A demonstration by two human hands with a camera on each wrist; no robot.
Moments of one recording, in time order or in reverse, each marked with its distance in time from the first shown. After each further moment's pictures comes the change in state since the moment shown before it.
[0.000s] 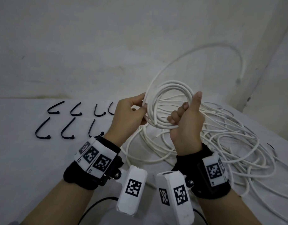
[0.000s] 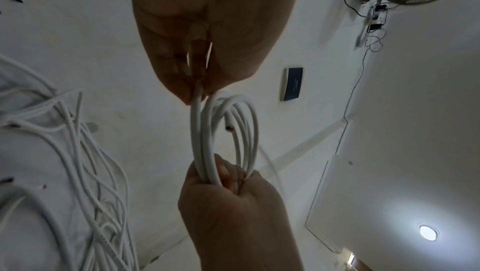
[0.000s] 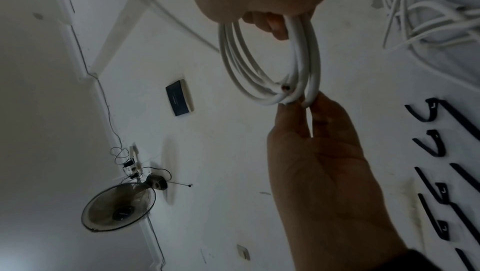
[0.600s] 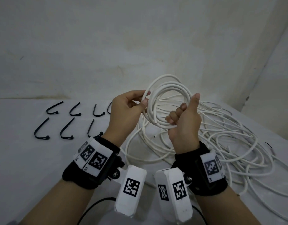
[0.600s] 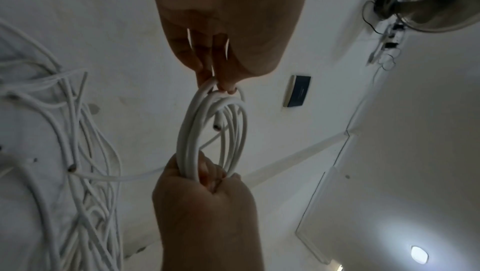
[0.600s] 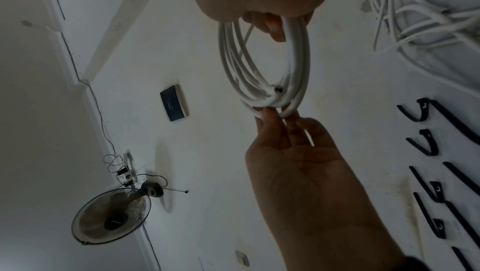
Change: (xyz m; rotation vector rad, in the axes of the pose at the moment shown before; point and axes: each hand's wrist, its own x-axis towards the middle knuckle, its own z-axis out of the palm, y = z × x) left_hand 0.005 -0.003 0.000 -0.008 0.110 0.167; right_hand 0.006 0.003 -0.002 0.033 0.033 0.065
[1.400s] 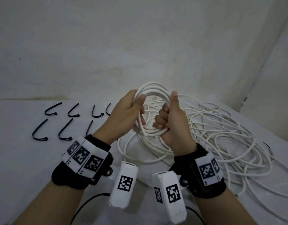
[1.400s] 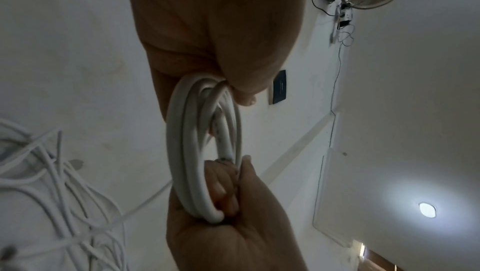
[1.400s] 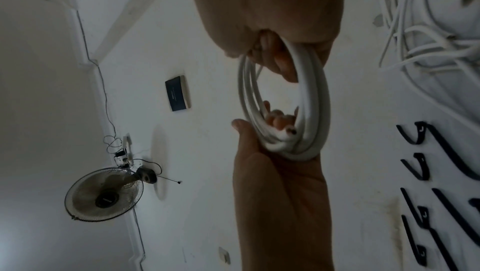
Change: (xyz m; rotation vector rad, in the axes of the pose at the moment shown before) left_hand 0.000 0.011 -0.008 0.177 -0.261 -0.018; right_hand 0.000 0.009 -0.002 -0.215 -0.333 0.101
